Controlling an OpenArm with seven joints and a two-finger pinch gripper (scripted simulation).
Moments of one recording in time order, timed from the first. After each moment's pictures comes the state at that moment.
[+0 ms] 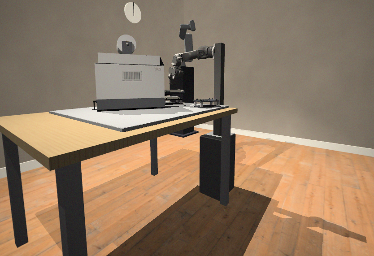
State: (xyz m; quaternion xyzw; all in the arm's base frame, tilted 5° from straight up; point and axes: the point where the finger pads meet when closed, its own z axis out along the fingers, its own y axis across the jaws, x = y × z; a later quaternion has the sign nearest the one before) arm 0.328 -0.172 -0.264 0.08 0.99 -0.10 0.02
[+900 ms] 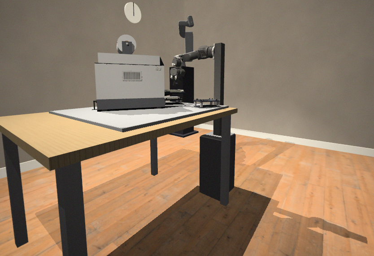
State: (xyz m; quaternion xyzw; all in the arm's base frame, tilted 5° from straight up) arm 0.325 -0.140 -0.269 0.09 1.00 0.00 0.01
